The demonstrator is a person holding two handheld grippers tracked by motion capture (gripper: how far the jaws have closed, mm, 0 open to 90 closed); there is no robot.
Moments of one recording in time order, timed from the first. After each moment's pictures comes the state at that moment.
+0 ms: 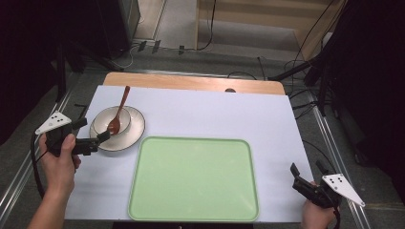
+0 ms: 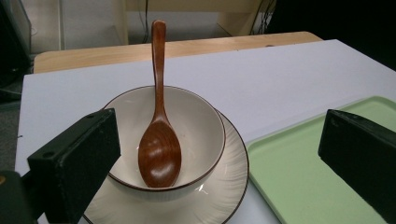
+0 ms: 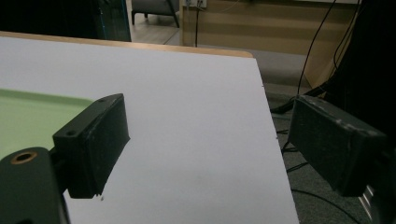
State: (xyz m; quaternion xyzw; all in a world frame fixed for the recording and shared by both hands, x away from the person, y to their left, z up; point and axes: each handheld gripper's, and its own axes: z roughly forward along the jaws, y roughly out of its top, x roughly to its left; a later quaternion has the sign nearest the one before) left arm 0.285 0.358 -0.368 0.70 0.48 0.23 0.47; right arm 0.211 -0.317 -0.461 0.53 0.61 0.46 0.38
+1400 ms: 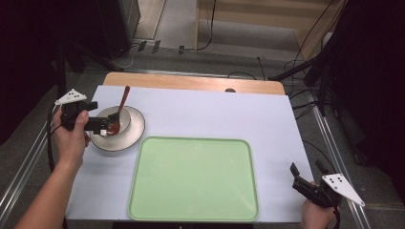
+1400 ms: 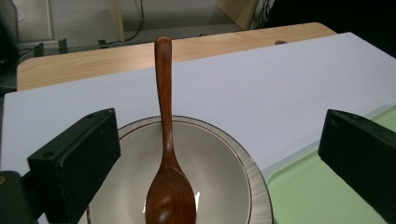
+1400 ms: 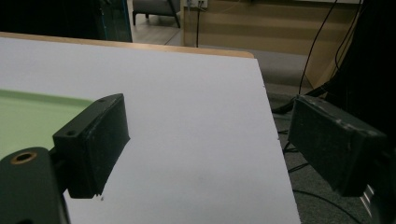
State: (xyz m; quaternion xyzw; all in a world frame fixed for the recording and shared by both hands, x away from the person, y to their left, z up) left arm 0.351 0.349 -0.358 0.72 0.49 0.20 0.45; right arm 0.212 -0.316 -0.461 0.52 0.61 0.46 0.38
